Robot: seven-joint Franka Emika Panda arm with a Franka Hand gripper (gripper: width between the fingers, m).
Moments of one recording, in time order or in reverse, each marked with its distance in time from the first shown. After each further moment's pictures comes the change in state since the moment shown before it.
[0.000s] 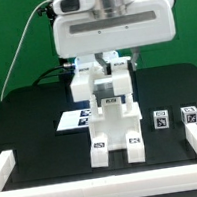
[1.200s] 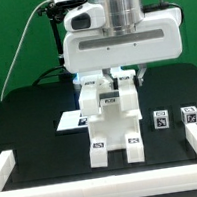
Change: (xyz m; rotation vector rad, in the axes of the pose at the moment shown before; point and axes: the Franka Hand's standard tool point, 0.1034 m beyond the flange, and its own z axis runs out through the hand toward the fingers) arm 0.005 0.001 0.028 -0.018 0.016 -0.004
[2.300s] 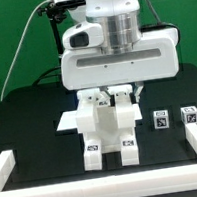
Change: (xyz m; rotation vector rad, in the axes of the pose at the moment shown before) arm 0.009 0.010 0.025 -0.020 0.028 -0.011
